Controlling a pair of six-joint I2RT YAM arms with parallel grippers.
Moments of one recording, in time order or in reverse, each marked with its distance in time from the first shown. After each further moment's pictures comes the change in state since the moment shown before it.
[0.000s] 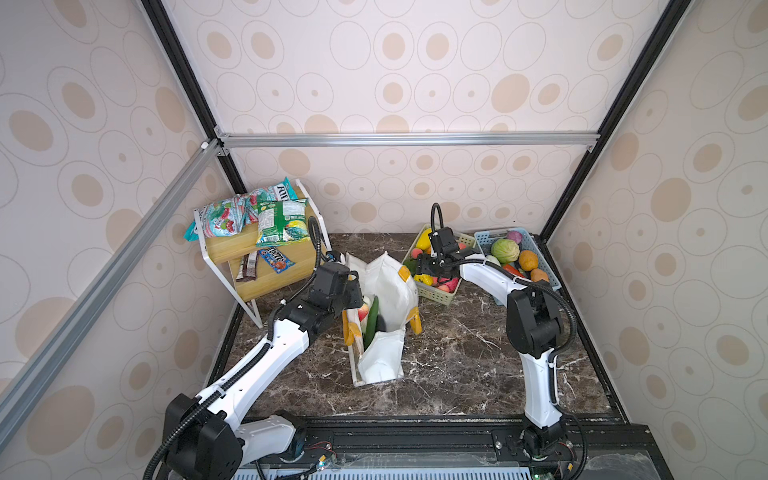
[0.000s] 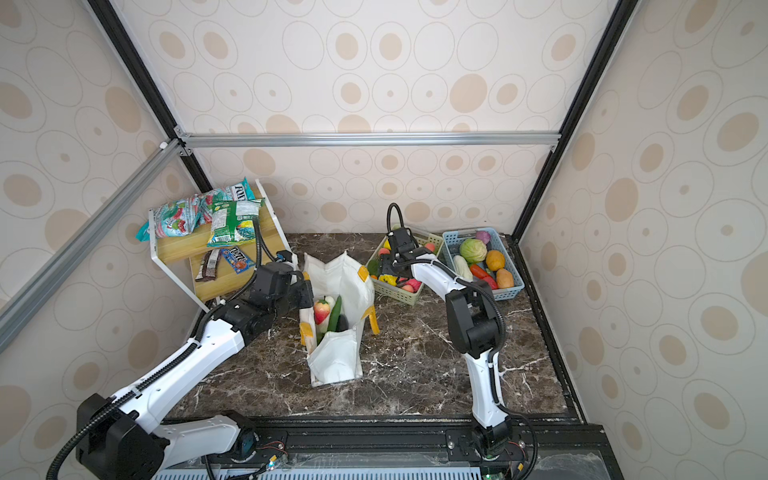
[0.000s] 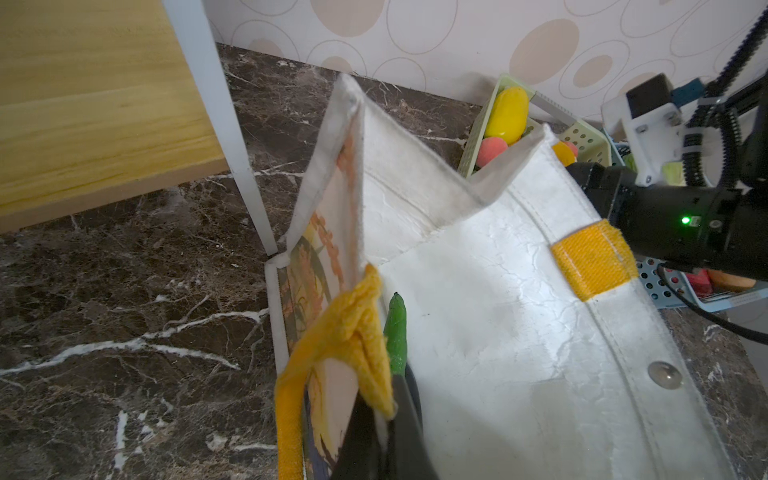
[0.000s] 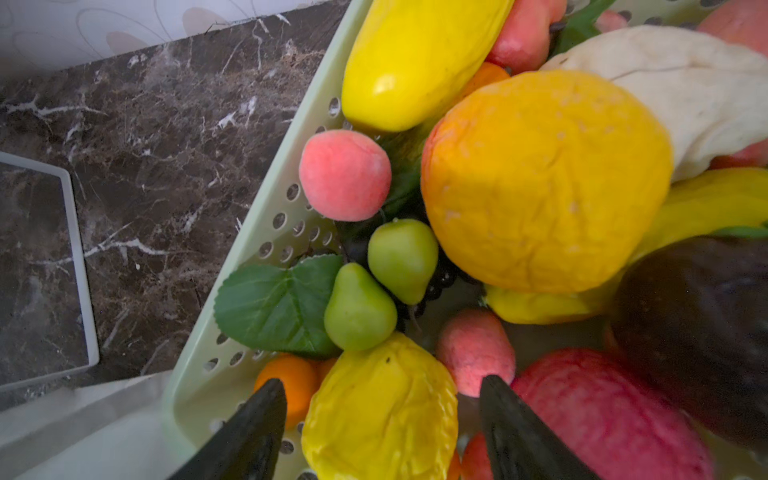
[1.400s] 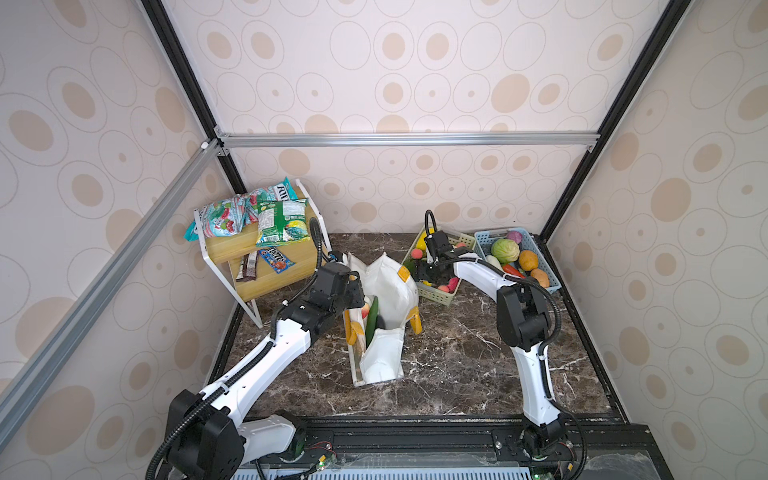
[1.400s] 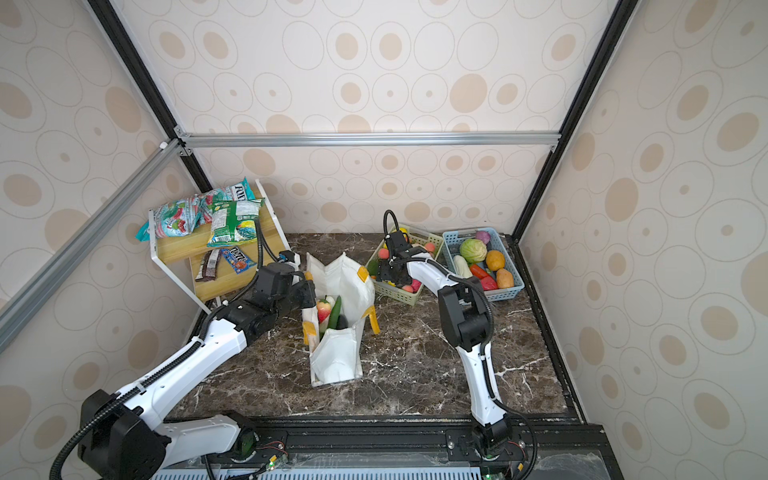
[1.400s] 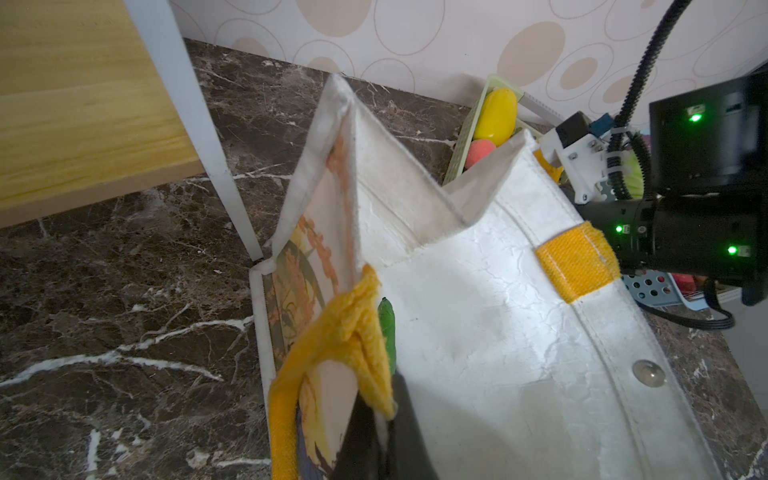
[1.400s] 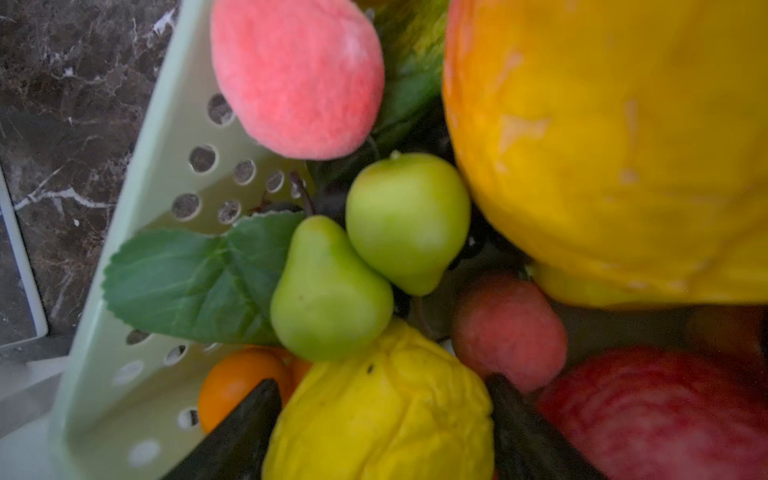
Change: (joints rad) left arm 0.000 0.011 -0.022 0.053 0.022 0.004; right arm -0.005 0.109 0.103 -0.146 -0.088 -0.026
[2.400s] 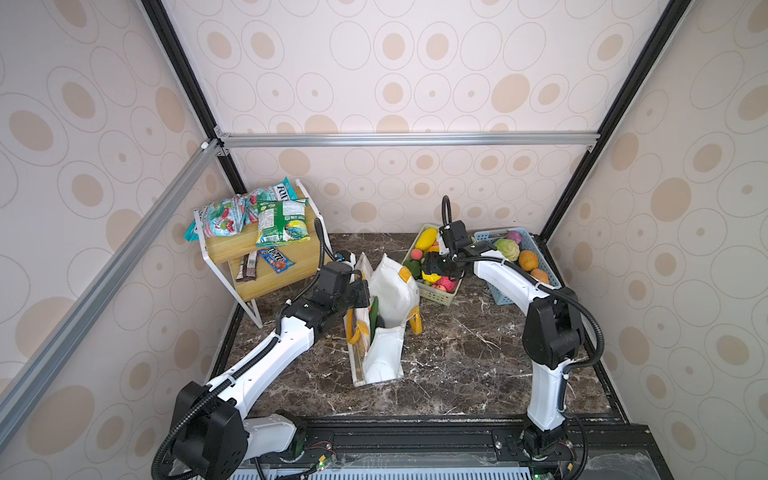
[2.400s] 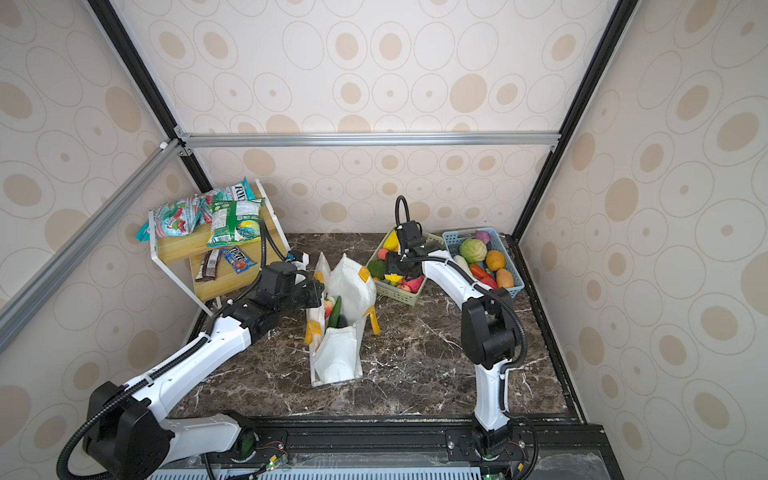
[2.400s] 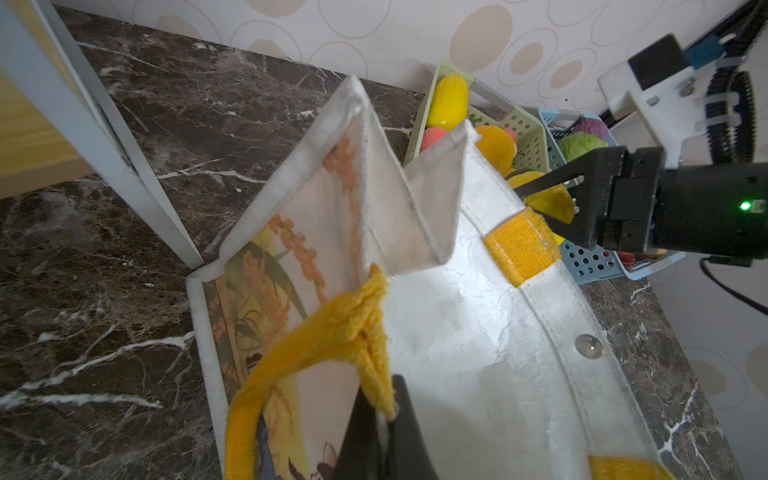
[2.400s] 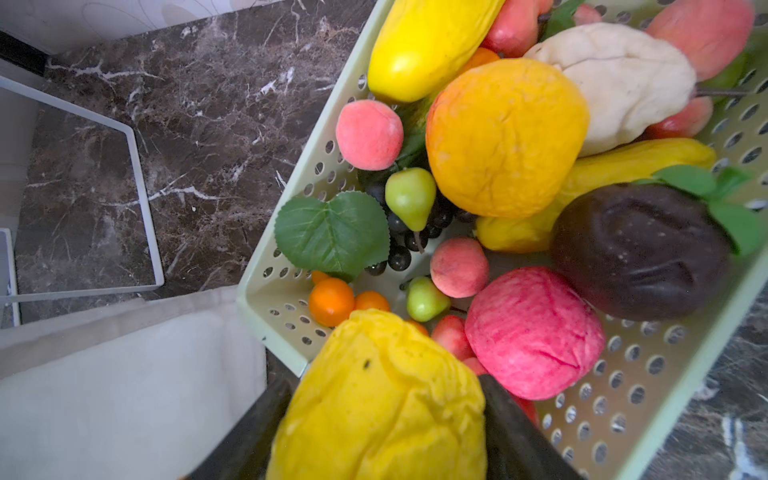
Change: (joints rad) left arm -0.019 0.049 0.001 0.073 0.146 0.023; right arm -0.017 -0.280 -0.142 -0.019 -0.010 -0.042
